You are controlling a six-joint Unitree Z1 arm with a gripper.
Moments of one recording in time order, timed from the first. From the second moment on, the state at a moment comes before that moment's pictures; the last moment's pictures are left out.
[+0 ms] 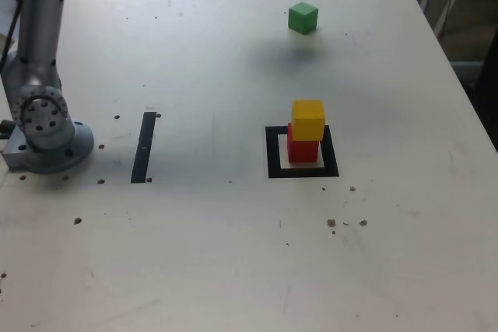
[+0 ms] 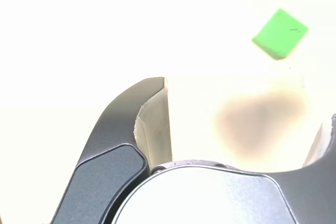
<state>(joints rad) 0.49 2.01 -1.84 1.29 0.48 0.70</state>
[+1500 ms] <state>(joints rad) 0.62 2.40 -2.14 1.28 0.32 1.23</state>
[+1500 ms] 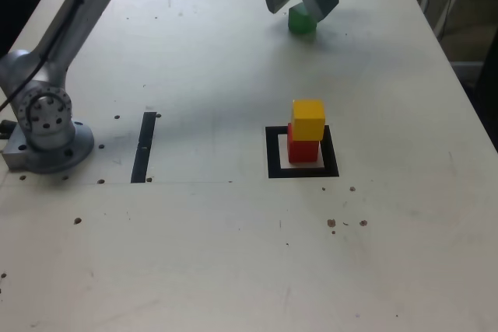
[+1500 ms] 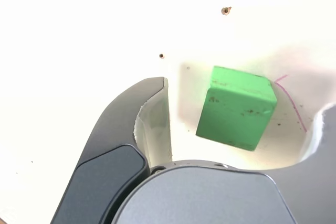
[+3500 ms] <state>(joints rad) 0.26 1.95 -1.80 1.40 0.21 0.74</state>
